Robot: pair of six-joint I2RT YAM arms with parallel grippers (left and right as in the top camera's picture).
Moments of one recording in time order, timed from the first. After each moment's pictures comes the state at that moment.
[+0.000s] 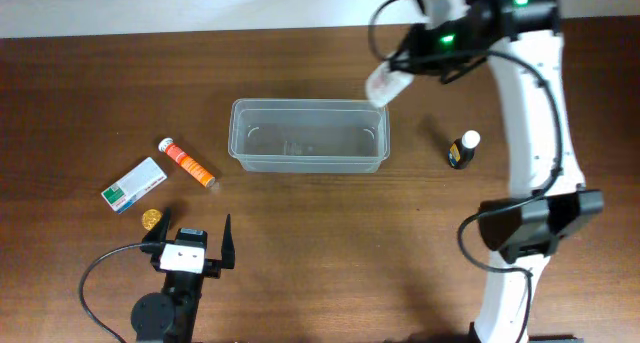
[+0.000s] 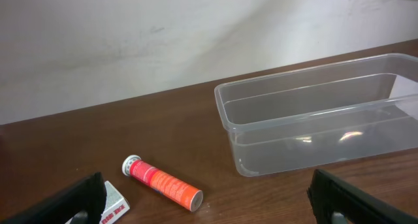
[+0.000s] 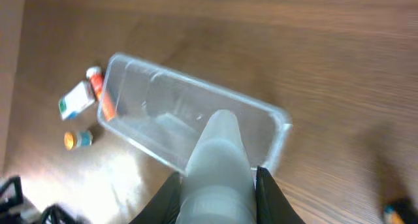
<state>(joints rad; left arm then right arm) -0.01 0.01 0.02 -0.07 0.10 0.16 0.14 2.16 2.50 -1.48 -0.49 0.02</state>
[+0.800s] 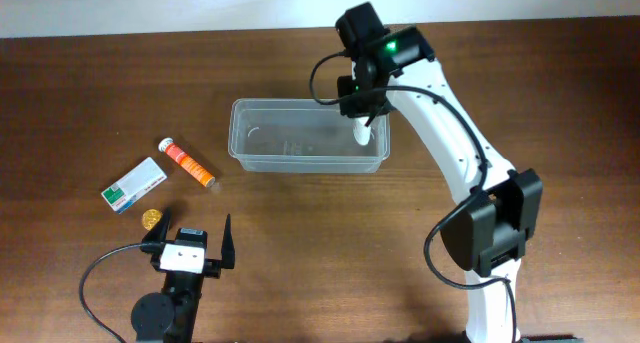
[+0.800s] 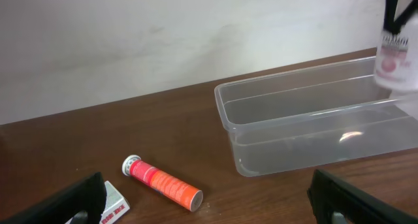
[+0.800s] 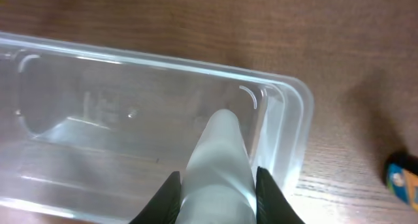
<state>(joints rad) -0.01 0.01 0.02 -0.07 0.10 0.16 0.42 2.16 2.15 -1.26 0.04 0.33</state>
